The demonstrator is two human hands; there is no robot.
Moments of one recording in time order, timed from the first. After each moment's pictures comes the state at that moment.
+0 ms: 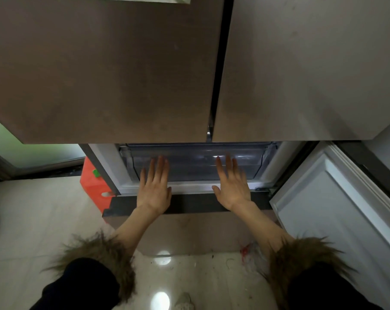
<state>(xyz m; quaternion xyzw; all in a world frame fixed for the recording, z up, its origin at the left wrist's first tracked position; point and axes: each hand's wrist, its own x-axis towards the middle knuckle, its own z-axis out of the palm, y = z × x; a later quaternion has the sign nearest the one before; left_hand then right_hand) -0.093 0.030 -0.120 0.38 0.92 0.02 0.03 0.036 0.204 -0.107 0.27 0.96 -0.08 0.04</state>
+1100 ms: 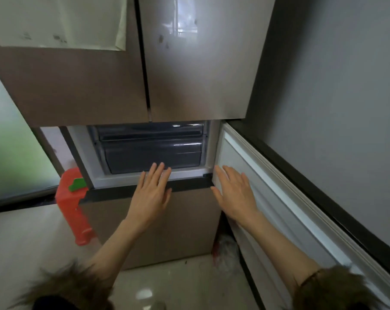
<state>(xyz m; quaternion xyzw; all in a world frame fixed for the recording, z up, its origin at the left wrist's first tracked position) 0.140 -0.016 -0.044 0.50 0.84 0.15 -0.14 0.304 0.131 -0.009 0.29 0.95 -0.05 -0.13</state>
